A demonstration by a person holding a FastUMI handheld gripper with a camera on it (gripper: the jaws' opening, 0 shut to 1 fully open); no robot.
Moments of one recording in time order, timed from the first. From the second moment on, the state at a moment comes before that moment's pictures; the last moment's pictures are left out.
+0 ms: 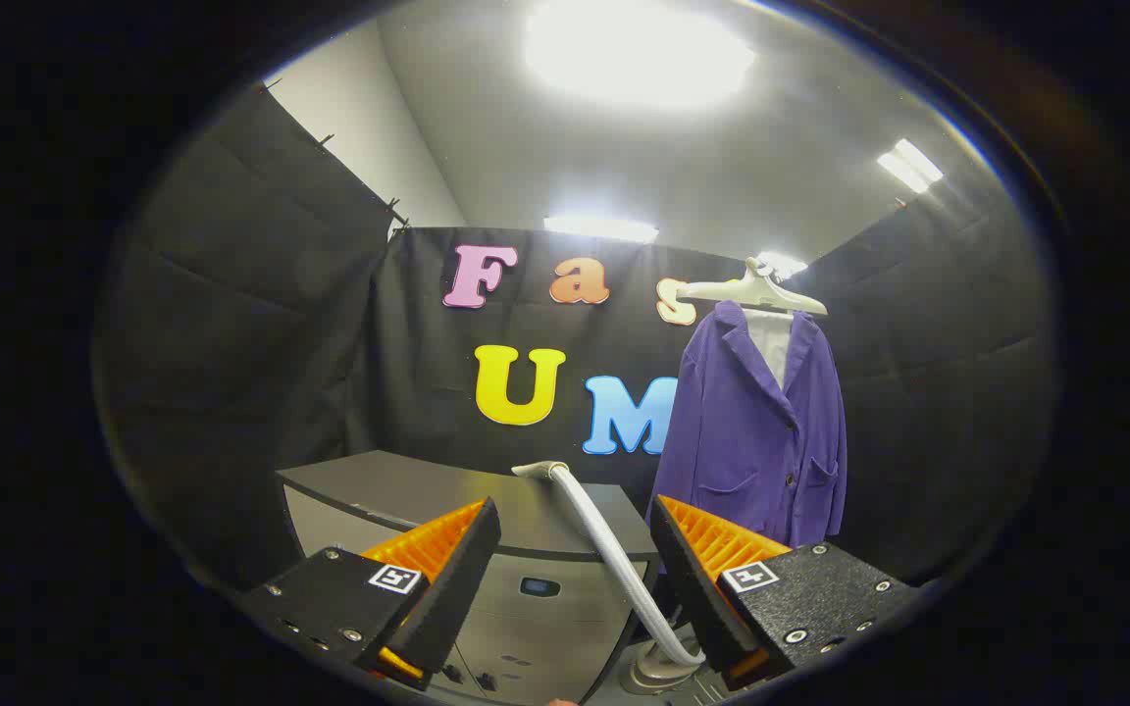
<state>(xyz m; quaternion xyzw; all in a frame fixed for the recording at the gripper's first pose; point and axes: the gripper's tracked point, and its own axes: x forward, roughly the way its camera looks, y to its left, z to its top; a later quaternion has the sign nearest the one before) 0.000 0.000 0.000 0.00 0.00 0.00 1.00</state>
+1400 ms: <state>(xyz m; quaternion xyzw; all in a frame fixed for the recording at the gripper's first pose) 0.027 -0.053 0.031 0.02 0.02 0.00 1.00</state>
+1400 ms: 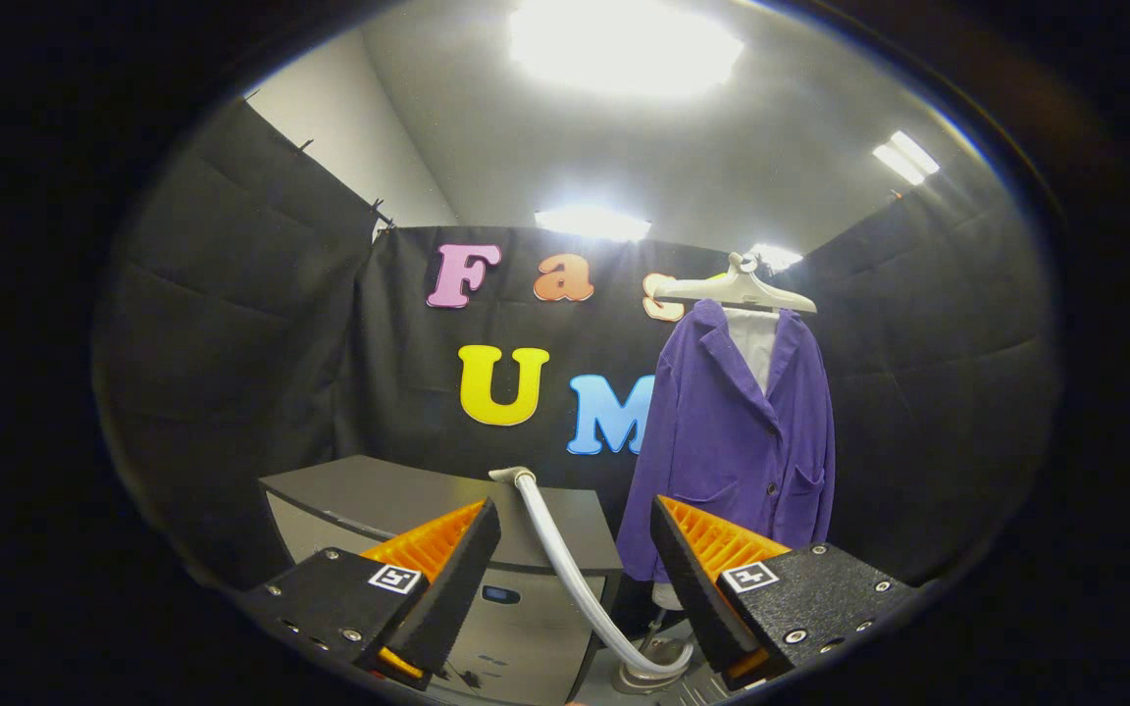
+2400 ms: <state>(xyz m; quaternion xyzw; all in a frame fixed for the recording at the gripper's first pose) 0.224 -0.069 0.076 0.09 0.14 -0.01 0.99</state>
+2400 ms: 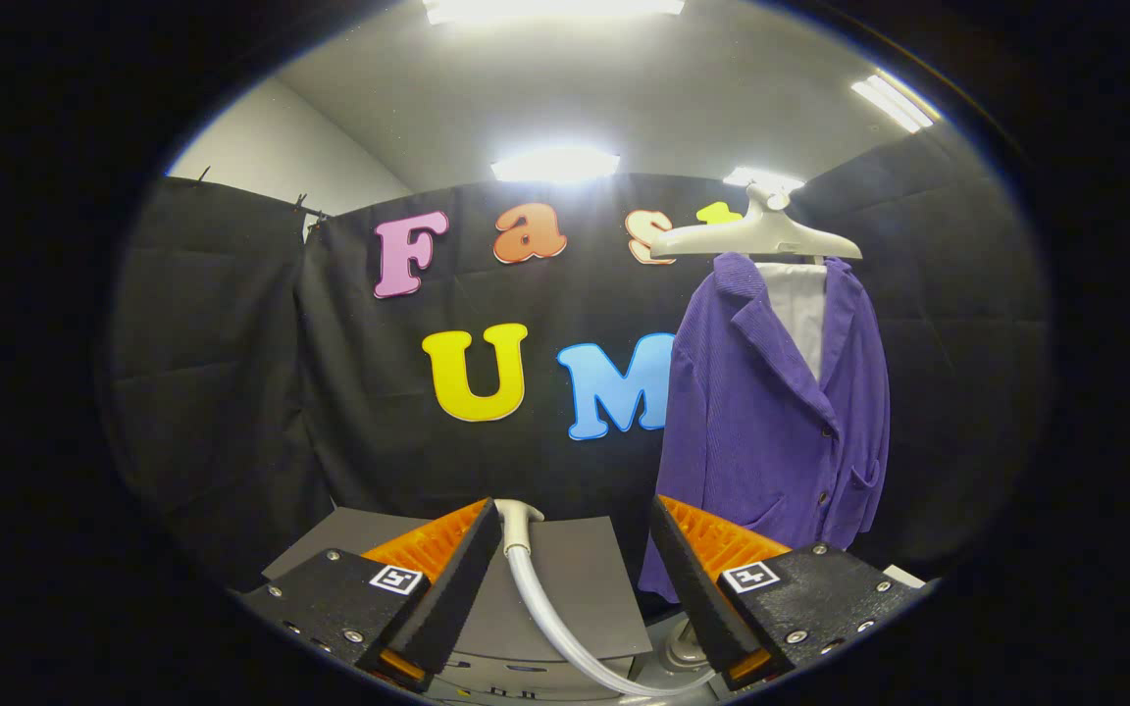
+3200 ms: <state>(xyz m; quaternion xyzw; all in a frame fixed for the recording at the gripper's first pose) 0.387 0.025 -0.063 0.13 0.34 0.06 0.93</state>
